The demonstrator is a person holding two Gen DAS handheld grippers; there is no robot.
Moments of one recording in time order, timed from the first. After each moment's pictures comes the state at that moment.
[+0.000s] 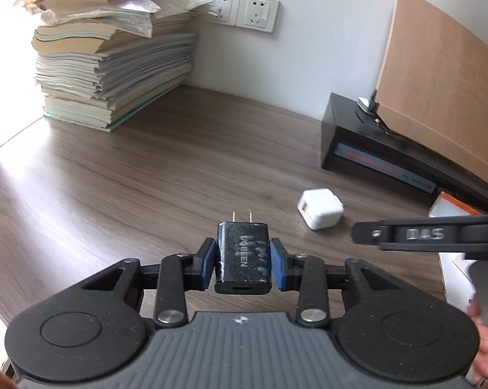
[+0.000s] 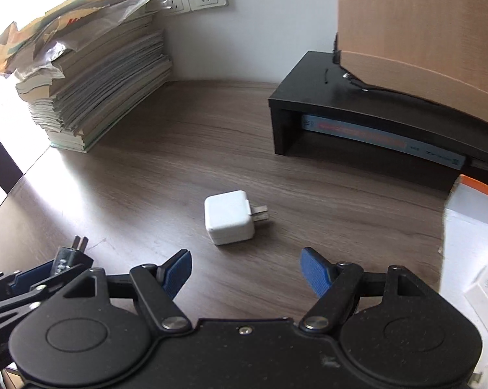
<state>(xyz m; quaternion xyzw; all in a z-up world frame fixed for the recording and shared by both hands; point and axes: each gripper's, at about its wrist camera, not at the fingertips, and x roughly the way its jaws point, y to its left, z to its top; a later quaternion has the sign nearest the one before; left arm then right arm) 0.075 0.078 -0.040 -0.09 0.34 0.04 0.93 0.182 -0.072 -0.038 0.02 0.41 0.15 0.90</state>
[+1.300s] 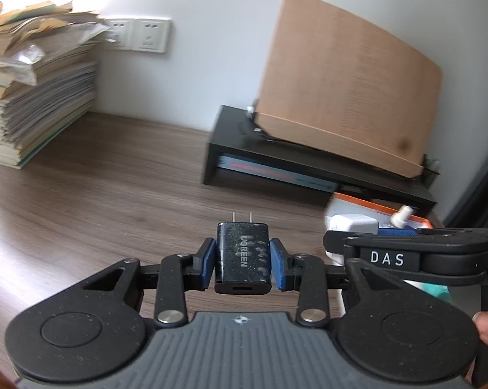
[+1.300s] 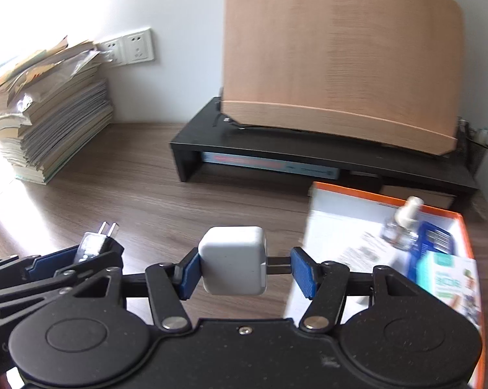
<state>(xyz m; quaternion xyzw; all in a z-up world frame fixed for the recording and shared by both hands) 0.067 -0.021 -0.001 -0.08 0.32 -0.09 0.94 0.096 -0.180 0.020 0.02 0.35 0.04 0.94</state>
